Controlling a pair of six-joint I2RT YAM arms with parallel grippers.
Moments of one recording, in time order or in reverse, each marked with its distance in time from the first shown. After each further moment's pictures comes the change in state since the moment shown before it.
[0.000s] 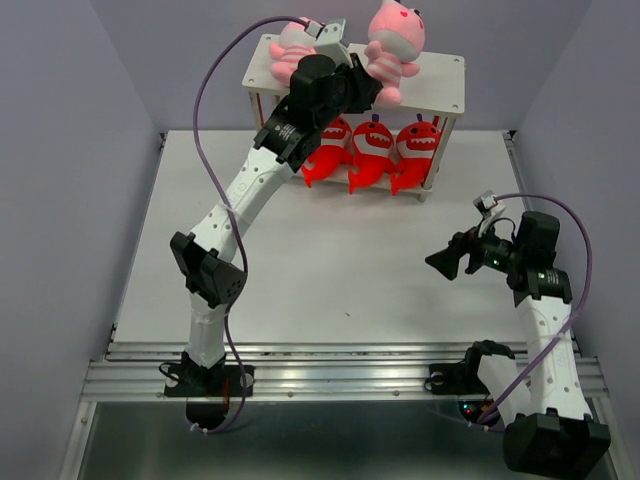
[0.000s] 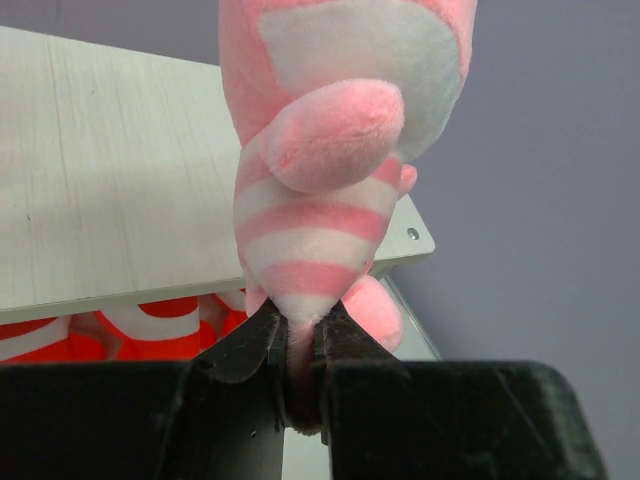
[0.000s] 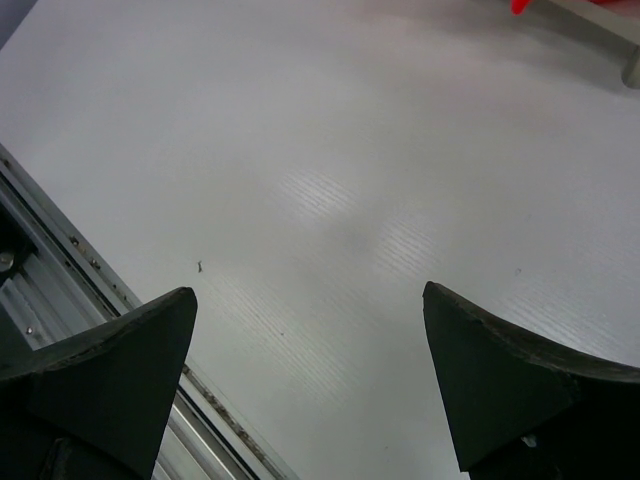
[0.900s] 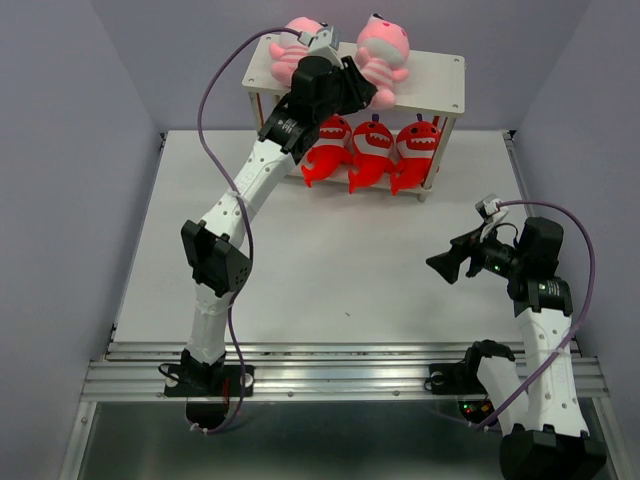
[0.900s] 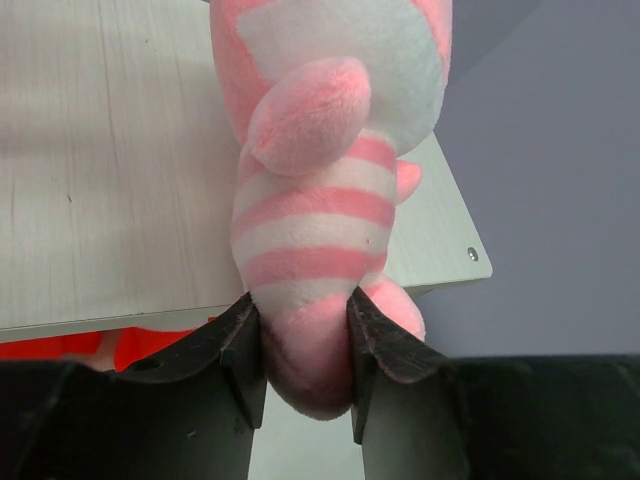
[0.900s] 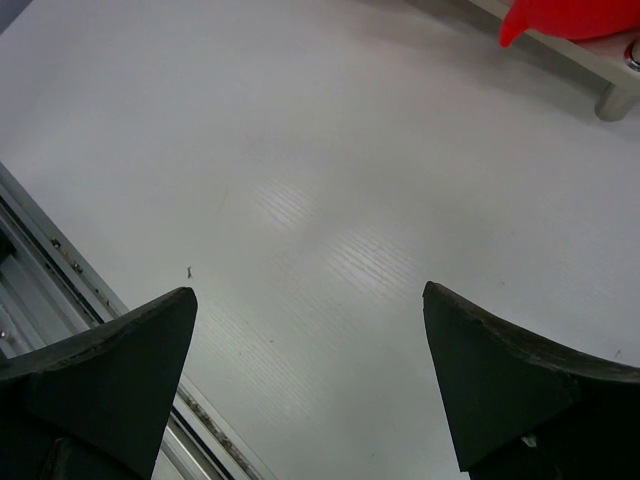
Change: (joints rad) left arm 0.081 0.117 0.032 0.000 0.044 -0.123; right arm 0.000 -0.089 -0.034 0.027 0.001 -0.014
